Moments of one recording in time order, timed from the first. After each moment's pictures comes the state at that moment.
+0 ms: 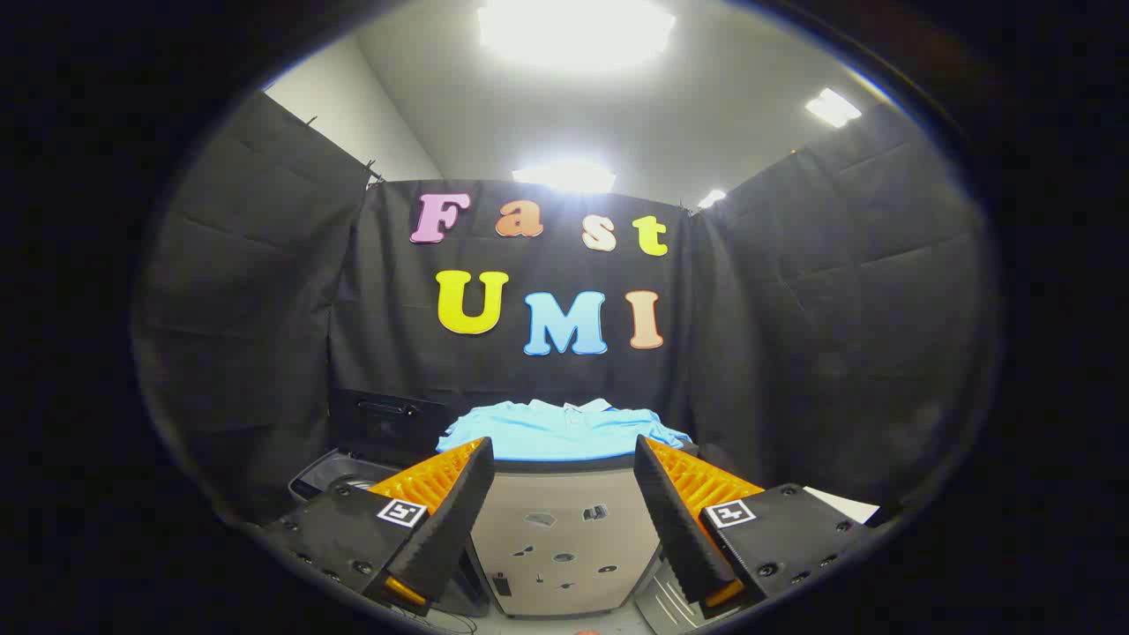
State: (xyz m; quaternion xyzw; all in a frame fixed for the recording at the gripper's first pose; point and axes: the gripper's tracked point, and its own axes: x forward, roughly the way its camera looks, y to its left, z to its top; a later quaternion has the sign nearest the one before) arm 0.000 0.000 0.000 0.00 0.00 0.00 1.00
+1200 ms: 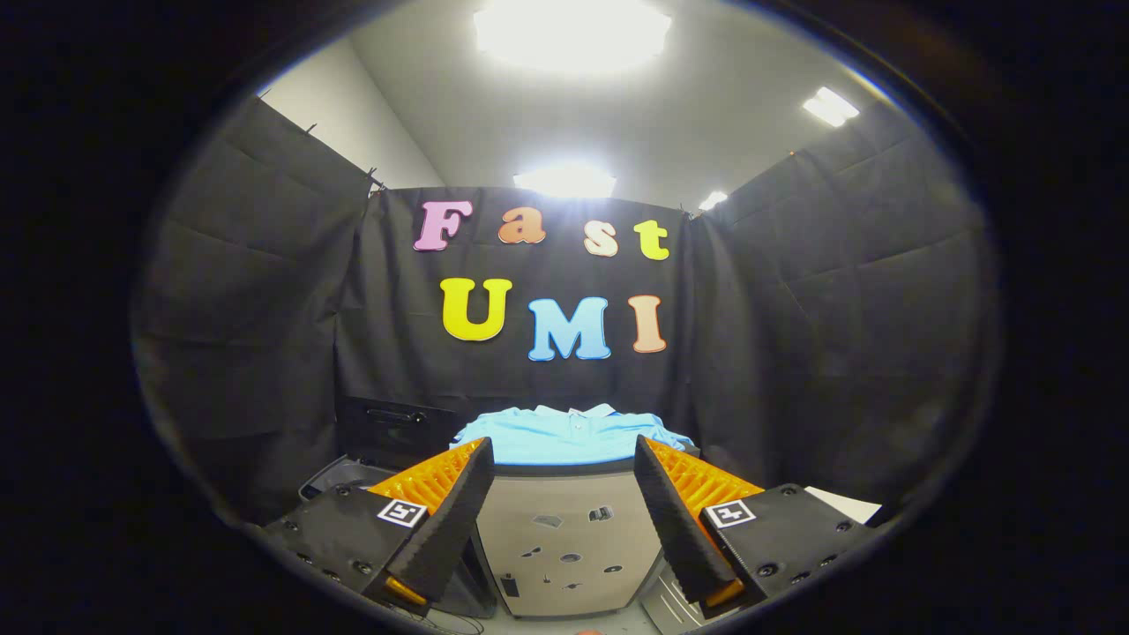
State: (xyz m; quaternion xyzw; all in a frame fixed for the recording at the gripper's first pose) arm -0.012 -0.001 0.013 0.01 0.00 0.01 1.00
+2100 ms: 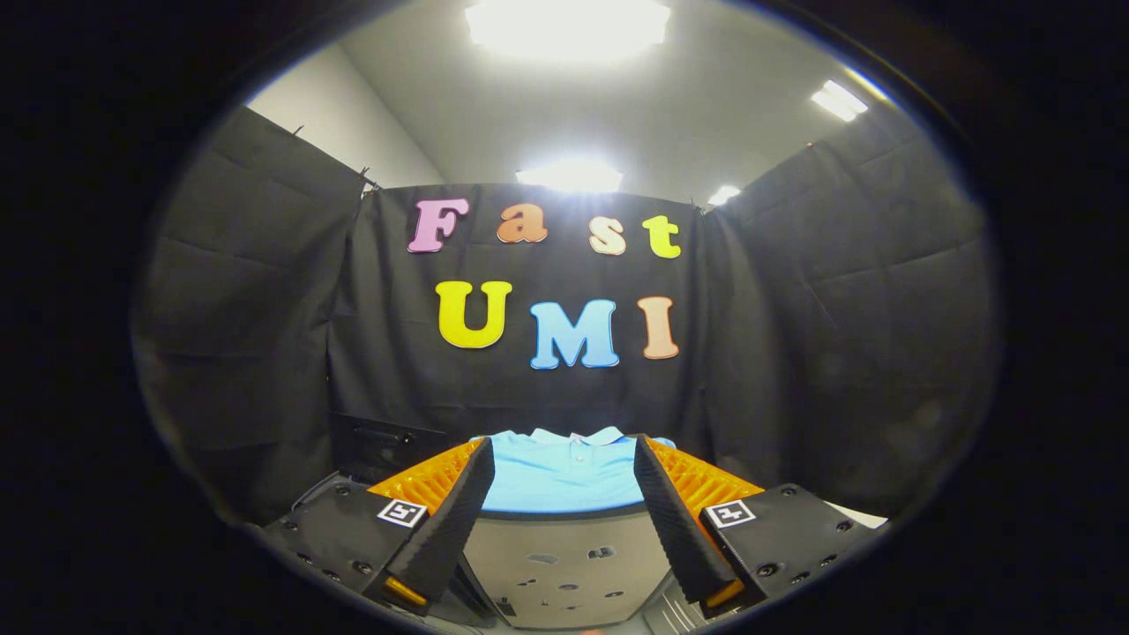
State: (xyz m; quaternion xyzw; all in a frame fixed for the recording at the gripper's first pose) arm 0.093 -0.013 0.043 0.02 0.01 0.03 1.00
